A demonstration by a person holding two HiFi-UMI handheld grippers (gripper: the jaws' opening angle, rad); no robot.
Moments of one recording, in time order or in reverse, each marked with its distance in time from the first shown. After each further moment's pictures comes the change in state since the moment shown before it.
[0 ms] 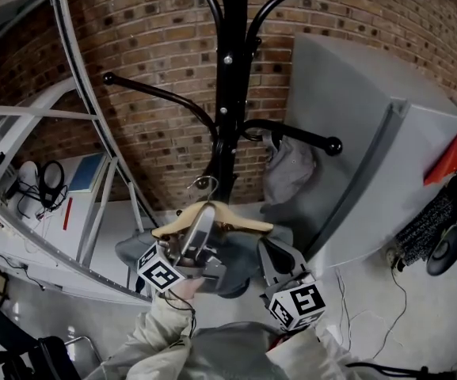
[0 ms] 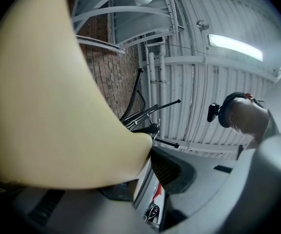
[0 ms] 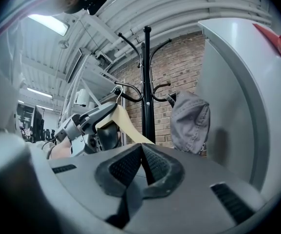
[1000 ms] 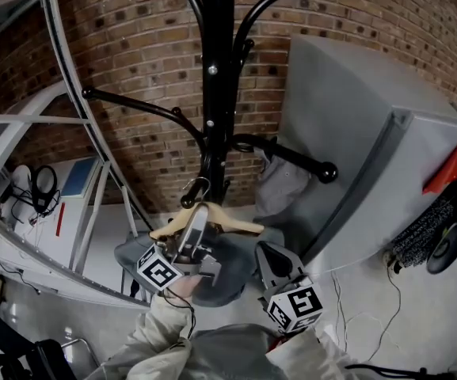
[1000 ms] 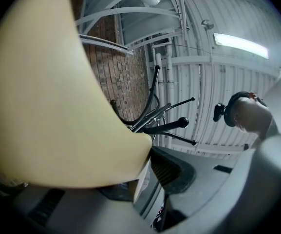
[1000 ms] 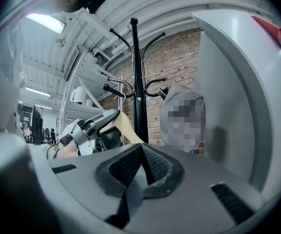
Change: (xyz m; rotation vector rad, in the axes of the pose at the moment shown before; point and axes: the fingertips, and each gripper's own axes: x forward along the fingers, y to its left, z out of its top) left arm 0.008 0.054 -0.013 -0.014 -0.017 0.080; right arm 0.012 -0.030 -0.006 0.008 0.036 -0.003
